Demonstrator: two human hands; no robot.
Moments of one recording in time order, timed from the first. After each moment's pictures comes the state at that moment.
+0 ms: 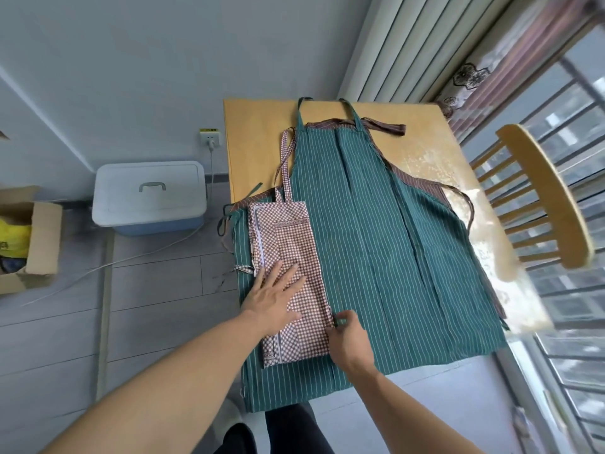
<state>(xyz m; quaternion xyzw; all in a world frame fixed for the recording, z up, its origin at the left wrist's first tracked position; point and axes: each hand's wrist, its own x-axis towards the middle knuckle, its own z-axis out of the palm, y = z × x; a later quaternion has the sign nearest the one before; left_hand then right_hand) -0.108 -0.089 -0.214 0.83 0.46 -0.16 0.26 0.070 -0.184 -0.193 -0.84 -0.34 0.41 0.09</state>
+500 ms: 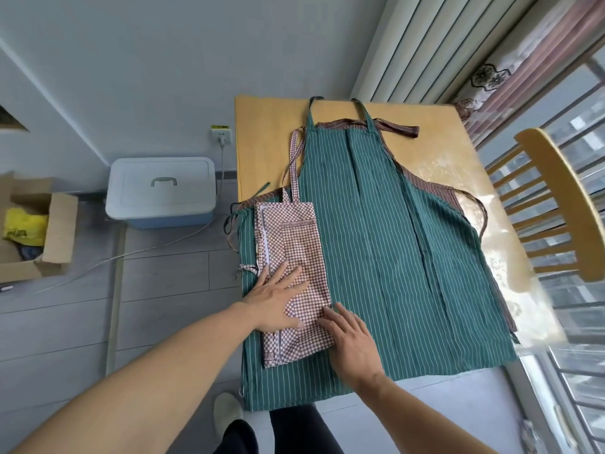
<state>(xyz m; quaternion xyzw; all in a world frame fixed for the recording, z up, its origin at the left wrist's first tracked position) -0.119 -0.074 -0.215 0.83 0.42 -0.14 0.34 0.099 -0.195 -0.206 -0.60 -0.79 0.15 -0.07</state>
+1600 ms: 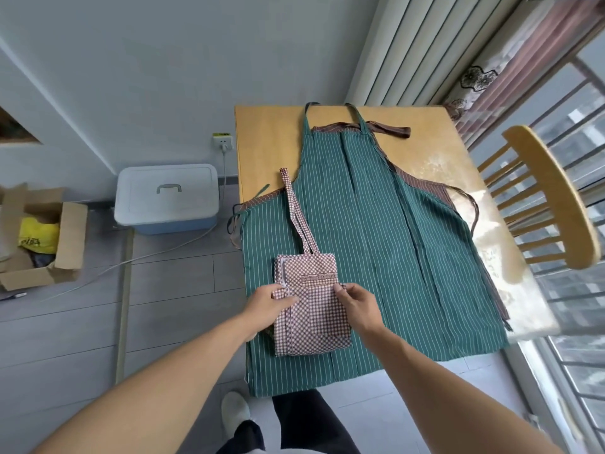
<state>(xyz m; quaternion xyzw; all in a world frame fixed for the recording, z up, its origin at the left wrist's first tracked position) -0.127 -0.116 -0.174 0.44 0.60 0.11 0.66 0.098 -0.149 -0.153 -0.73 -0.33 0.54 0.28</state>
